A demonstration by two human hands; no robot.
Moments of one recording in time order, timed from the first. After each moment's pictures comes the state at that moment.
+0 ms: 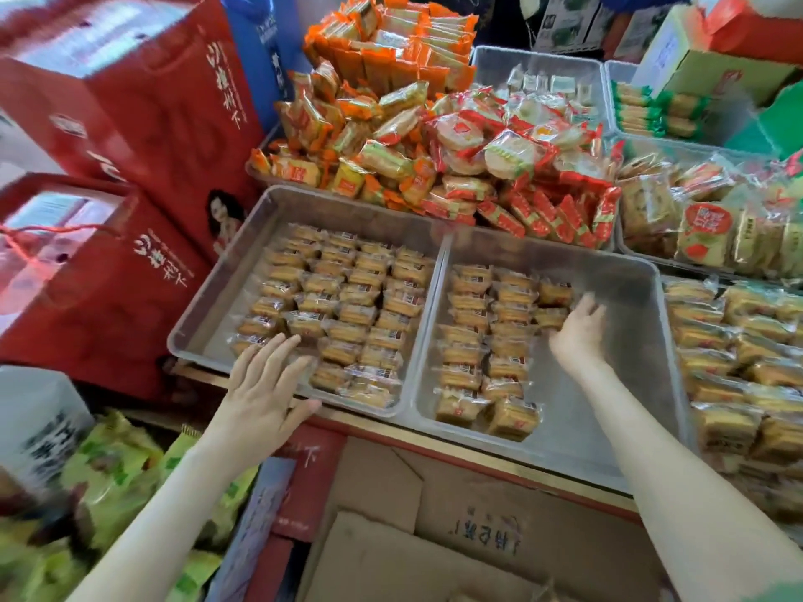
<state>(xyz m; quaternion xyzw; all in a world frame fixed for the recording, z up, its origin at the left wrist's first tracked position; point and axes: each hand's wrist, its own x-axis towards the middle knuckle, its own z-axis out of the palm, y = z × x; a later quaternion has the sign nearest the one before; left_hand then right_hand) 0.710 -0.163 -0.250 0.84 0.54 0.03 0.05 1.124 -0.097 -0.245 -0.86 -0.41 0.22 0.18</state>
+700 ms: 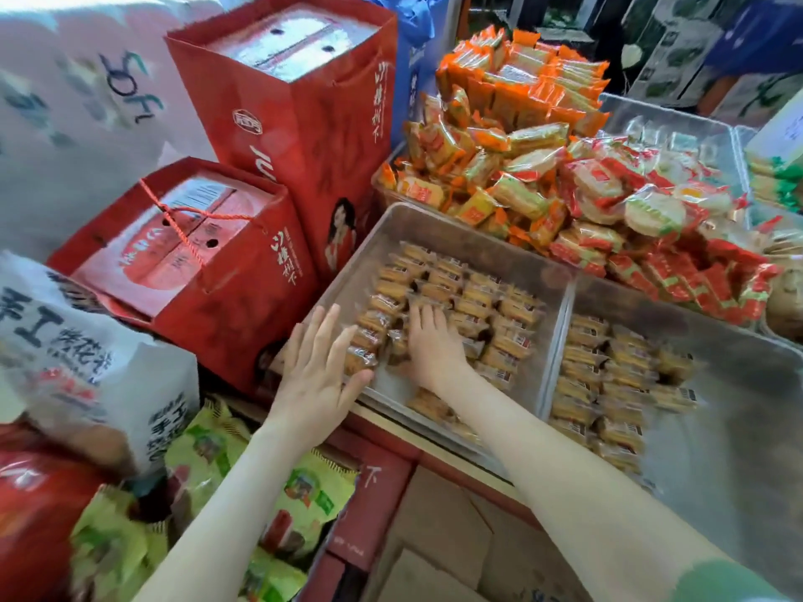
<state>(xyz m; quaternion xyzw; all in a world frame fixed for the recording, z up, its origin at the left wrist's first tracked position) 0.647 -0.133 -0.261 0.75 0.64 0.17 0.04 0.818 -0.045 -0.260 -0.58 -0.81 0.06 -0.10</state>
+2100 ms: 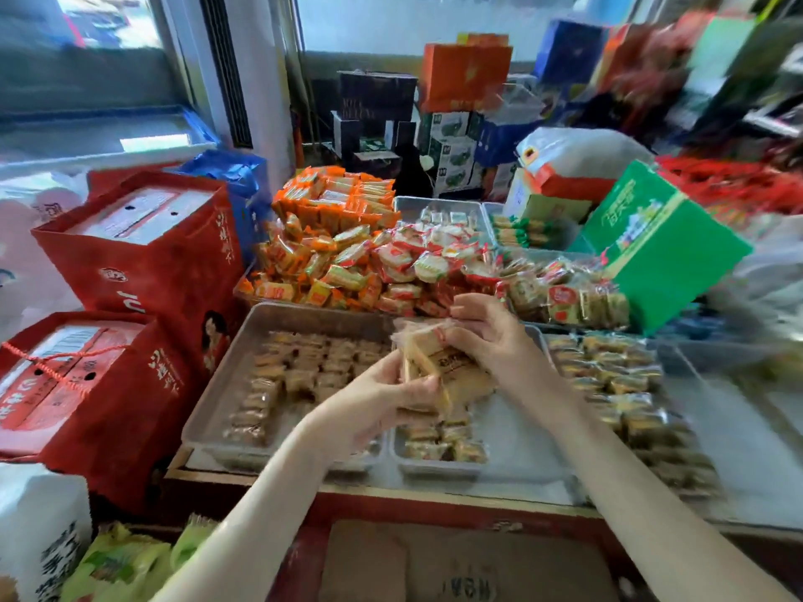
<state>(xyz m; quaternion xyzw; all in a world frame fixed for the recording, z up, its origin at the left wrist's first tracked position) 0.827 -0.178 -0.058 0.49 0.27 0.24 0.79 1.013 -0.212 -0.016 -0.55 -0.54 0.42 0.47</state>
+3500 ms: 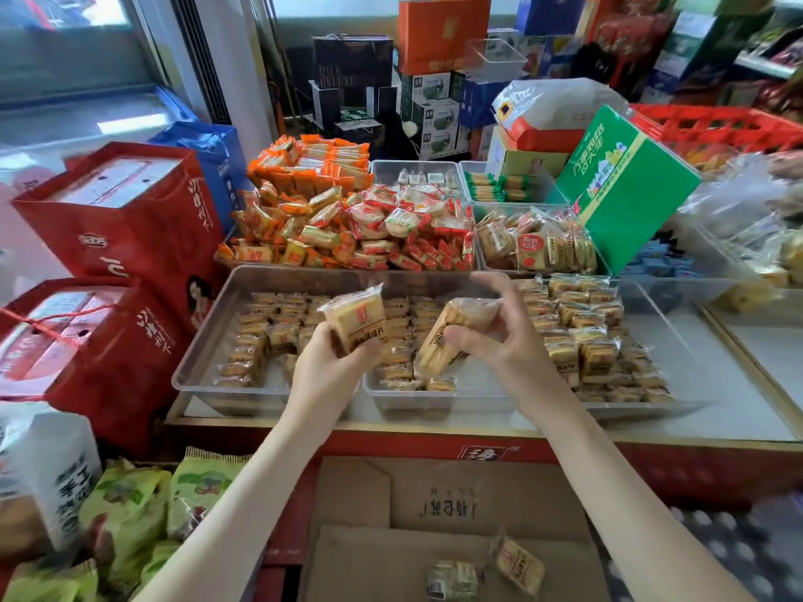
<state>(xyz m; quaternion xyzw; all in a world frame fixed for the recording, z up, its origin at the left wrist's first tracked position) 0.839 -0.260 -0.064 0.59 0.53 0.39 0.47 1.039 -0.319 -0.032 -0.55 -0.53 0.37 0.53</state>
